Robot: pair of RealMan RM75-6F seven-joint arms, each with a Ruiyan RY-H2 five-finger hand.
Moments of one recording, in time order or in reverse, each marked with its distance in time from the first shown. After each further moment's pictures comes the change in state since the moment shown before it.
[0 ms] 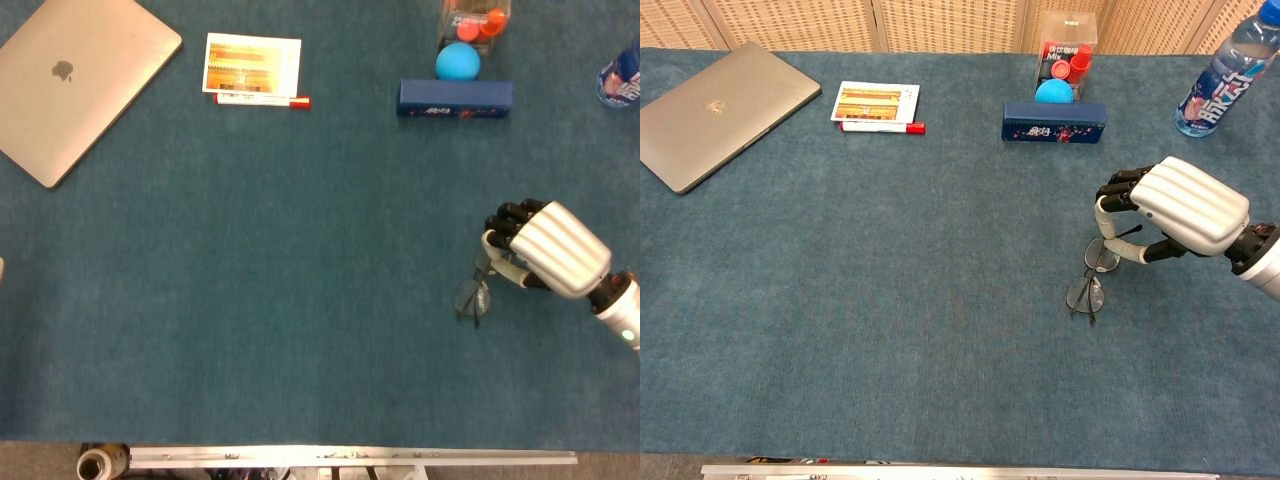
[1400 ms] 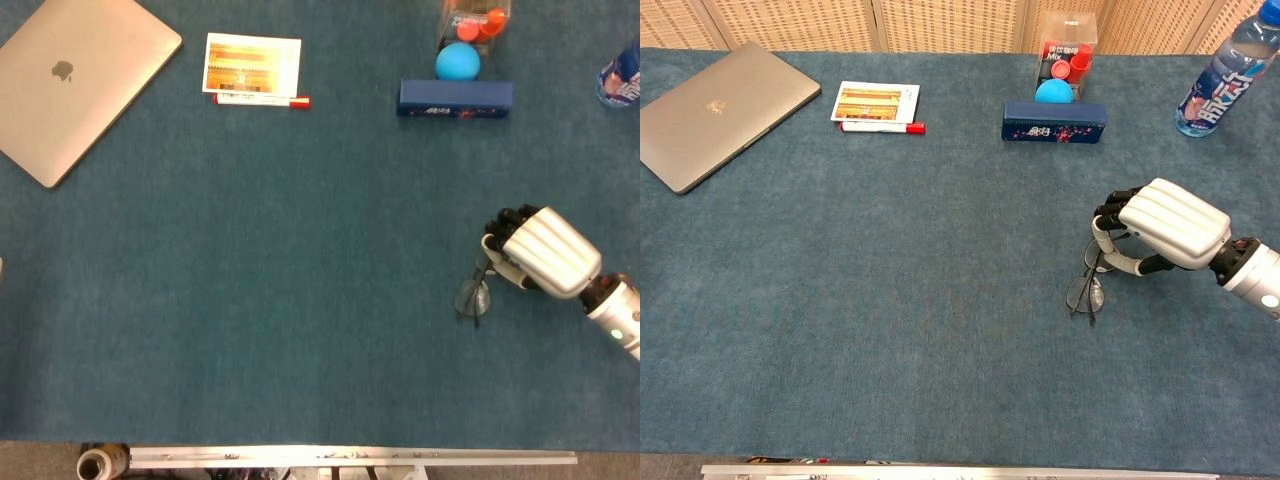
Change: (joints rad) left arm 0.001 0.005 -0.002 -0.003 -0.001 0.001 -0.011; right arm -0.006 -0.102 -0.036 0.179 0.030 -0.039 0.000
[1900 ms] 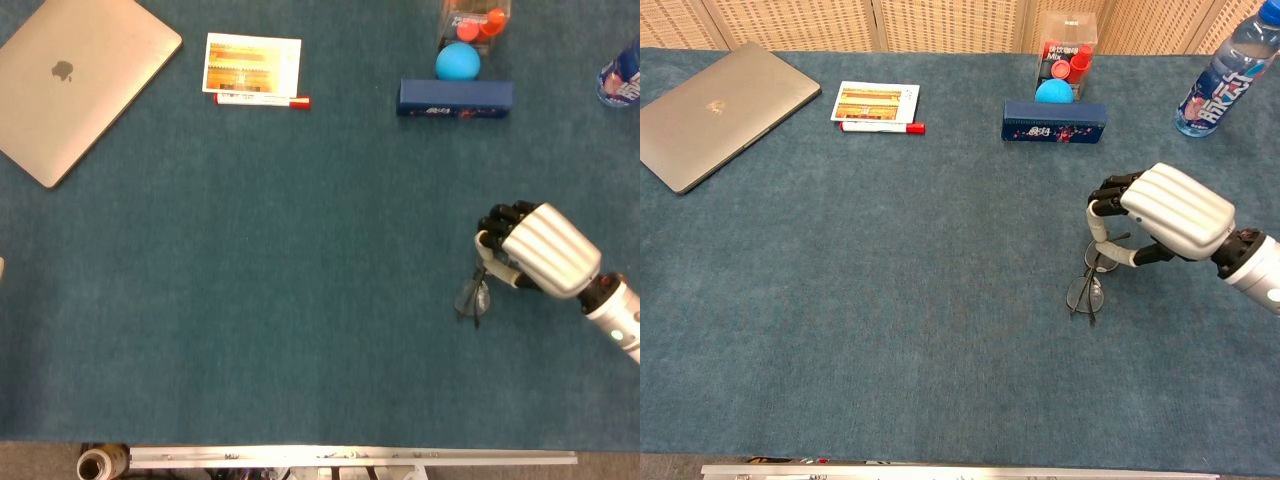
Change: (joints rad) left arm -0.001 -0.004 0.002 0.001 0.002 -0.002 0.007; right arm 0.011 0.044 0.021 -0.115 0.002 0.052 0.012
